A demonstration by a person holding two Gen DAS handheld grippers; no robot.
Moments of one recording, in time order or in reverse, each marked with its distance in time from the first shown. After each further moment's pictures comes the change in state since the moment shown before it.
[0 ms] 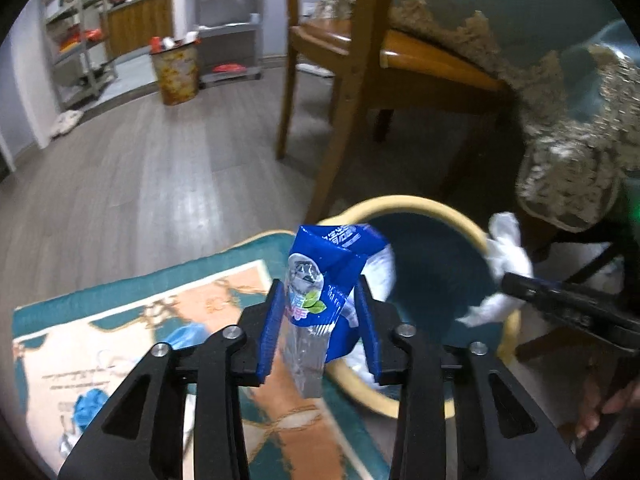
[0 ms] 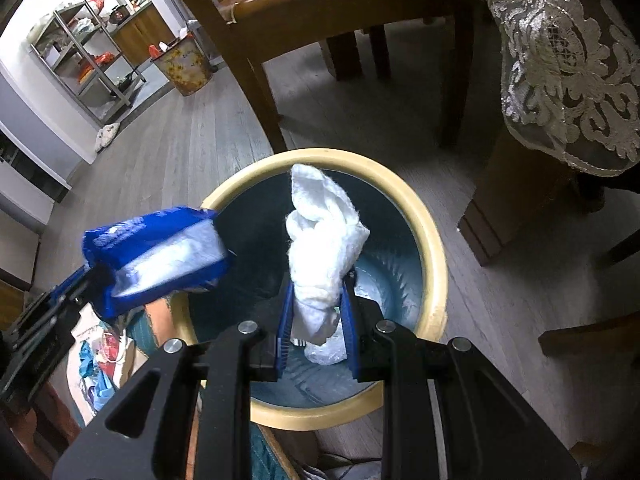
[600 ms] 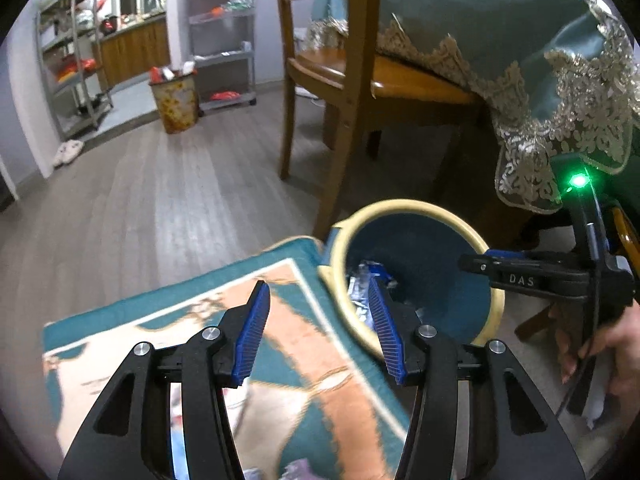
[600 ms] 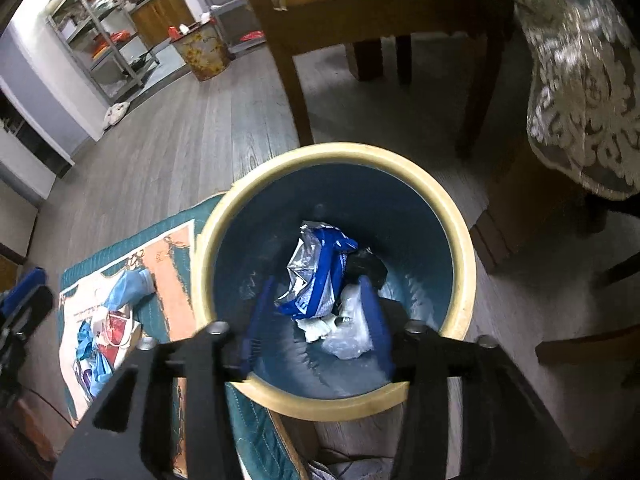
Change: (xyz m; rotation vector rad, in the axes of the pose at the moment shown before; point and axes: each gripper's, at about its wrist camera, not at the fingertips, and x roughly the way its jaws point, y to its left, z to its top) left arm -0.080 0.029 -0.021 0.069 -0.084 0.027; right arm -0.005 0.041 -0.005 -0.113 -0.001 -0.023
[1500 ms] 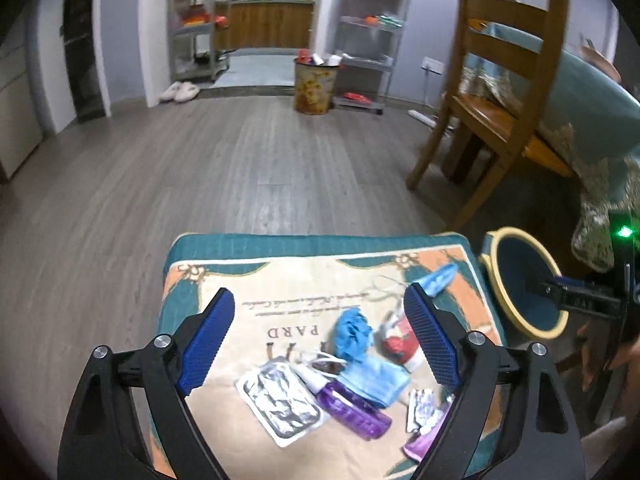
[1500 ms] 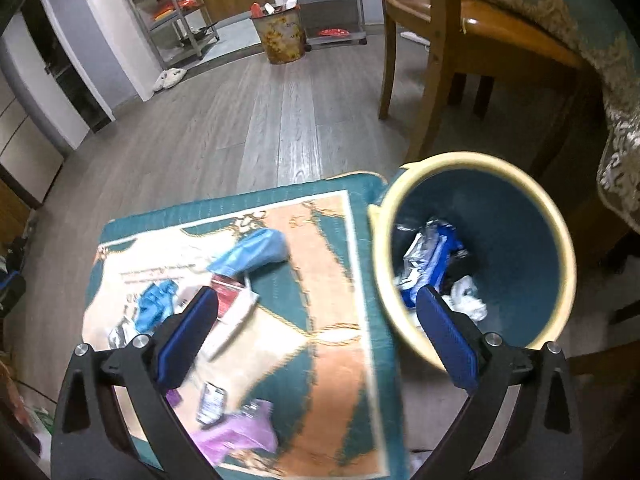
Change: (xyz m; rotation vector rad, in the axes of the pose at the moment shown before) left arm -0.113 0.206 -0.094 -0.332 -0.036 0.207; right arm -0.003 0.166 -0.042 -0.158 -0.008 0.065
